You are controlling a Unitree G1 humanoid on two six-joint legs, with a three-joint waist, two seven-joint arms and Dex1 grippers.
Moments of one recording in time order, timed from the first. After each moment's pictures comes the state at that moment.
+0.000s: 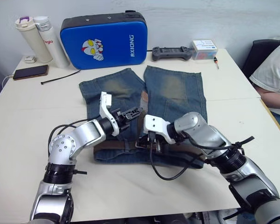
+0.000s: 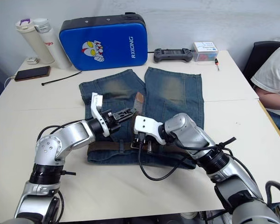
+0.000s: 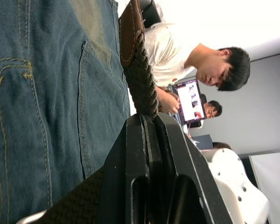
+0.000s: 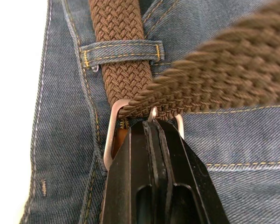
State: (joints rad) left arm -0.55 0.40 0.01 -0.01 -1.77 0.92 0.34; right arm -0.73 -0.52 0.56 -0.09 0.05 0.67 1.10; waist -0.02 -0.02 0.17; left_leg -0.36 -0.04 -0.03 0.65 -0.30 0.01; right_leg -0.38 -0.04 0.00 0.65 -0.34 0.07
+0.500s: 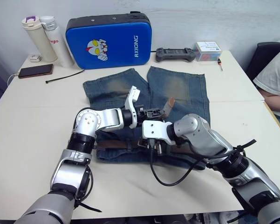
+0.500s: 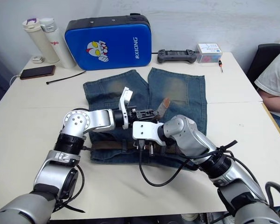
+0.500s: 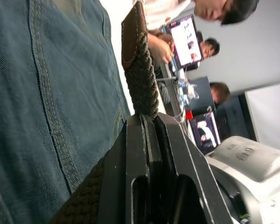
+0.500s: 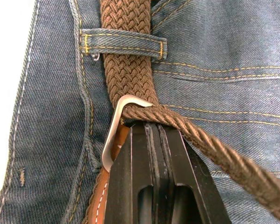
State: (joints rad) left arm -0.85 0.27 -0.06 0.38 -1.41 1.13 -0.01; right arm -0.71 -0.55 0.59 -0.18 -0.10 0.64 1.09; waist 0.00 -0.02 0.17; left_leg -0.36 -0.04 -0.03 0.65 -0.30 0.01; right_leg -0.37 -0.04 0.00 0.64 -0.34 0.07
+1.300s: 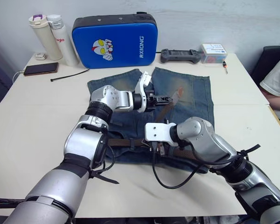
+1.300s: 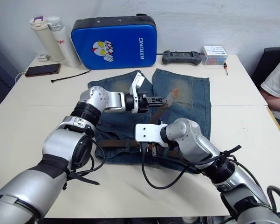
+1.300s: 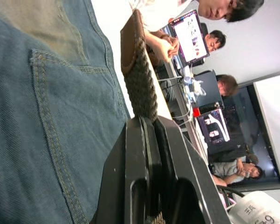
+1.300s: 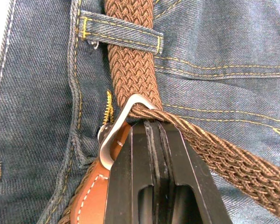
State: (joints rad) left arm -1.32 0.13 0.03 1.10 -0.75 1.01 -0.57; right arm -0.66 -0.57 0.58 -0.24 -0.20 0.63 1.08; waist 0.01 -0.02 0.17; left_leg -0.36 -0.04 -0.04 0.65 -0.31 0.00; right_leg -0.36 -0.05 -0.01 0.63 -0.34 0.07
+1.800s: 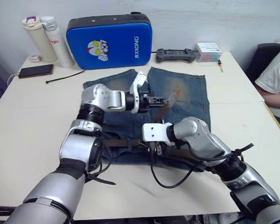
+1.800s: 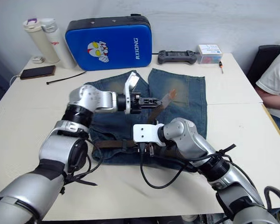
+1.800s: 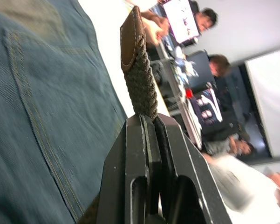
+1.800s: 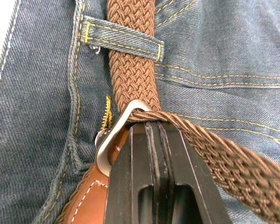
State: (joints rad) left arm -1.20 0.20 0.10 0.77 -0.70 1.26 -0.62; right arm -0.66 -0.51 0.56 -0.12 -0.19 0.46 1.09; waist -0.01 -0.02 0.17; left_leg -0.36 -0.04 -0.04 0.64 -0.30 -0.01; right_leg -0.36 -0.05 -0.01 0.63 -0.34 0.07
